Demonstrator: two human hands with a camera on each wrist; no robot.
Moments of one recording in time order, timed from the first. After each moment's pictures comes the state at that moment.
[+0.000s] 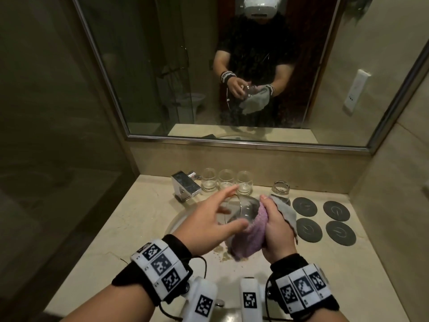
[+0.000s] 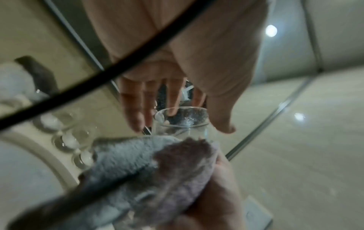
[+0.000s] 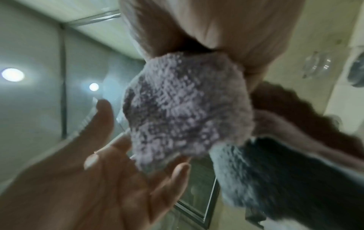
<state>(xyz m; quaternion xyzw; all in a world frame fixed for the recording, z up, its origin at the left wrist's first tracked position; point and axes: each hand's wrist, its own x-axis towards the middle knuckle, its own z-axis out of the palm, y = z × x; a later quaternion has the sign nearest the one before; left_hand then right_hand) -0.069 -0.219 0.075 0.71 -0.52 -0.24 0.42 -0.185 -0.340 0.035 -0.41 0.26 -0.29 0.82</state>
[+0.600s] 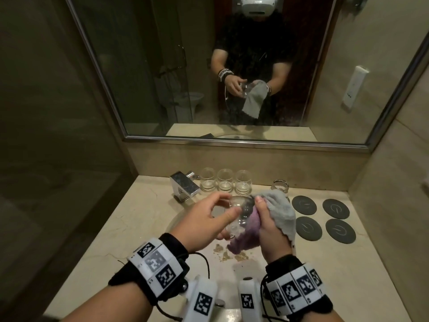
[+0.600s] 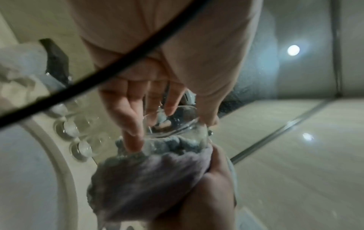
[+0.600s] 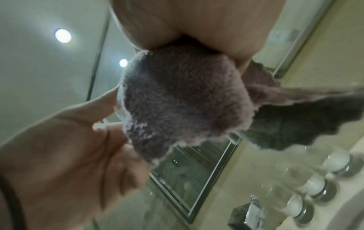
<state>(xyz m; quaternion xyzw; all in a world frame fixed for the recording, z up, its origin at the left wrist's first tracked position) -0.068 -0.224 0.077 0.72 -0.44 -0.30 0.44 -0.182 -0.333 0.028 -0.53 0.30 -0.30 0.74</state>
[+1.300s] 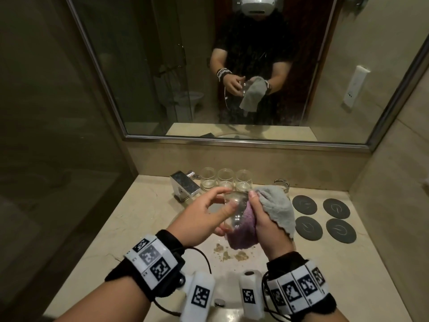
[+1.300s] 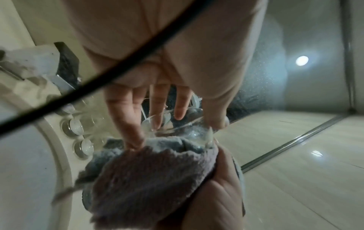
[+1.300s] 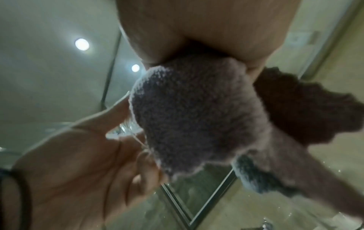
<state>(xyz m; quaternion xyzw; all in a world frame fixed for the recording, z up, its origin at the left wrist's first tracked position) -0.058 -0.222 0.084 0.68 -0.42 -0.35 0.49 -0.175 -0.339 0.030 -0.62 0.31 -0.30 0.66</state>
